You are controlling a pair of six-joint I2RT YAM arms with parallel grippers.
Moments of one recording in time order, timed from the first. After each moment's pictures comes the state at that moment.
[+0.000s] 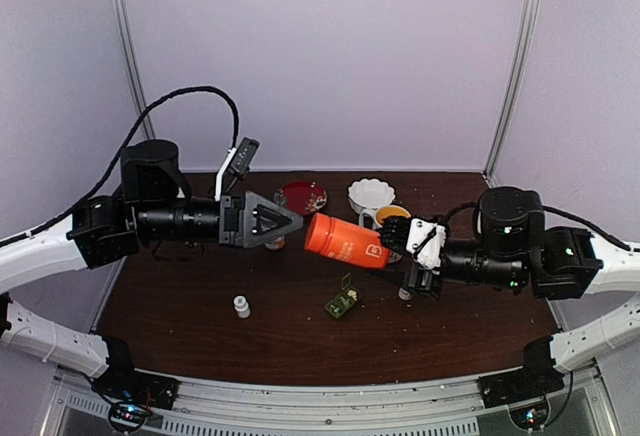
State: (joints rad) left arm -1.00 1.09 1.02 -0.15 0.36 -0.68; right arm 1.26 0.98 0.91 -0.22 0.18 -0.45
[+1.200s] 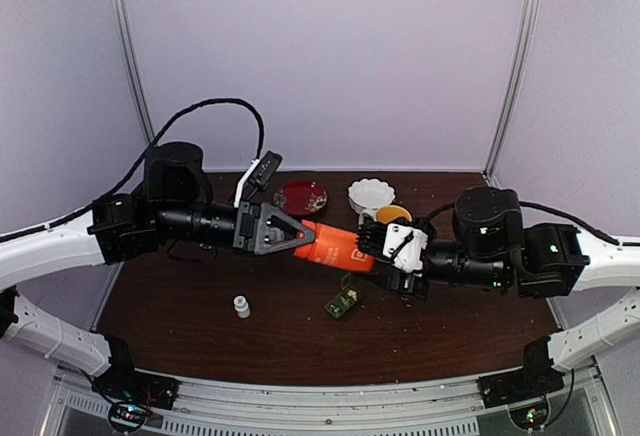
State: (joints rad) left arm -1.00 1.18 1.04 -0.13 0.51 -0.77; right arm 1.27 1.09 0.98 -0.24 0.21 -0.46
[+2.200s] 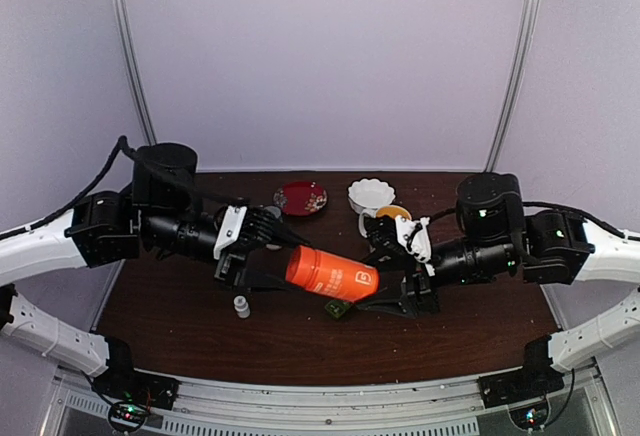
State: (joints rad) left arm -1.12 1.13 1.10 -0.29 0.53 0.55; right arm 1.21 1.08 1.03 -0.36 -0.25 -0.20
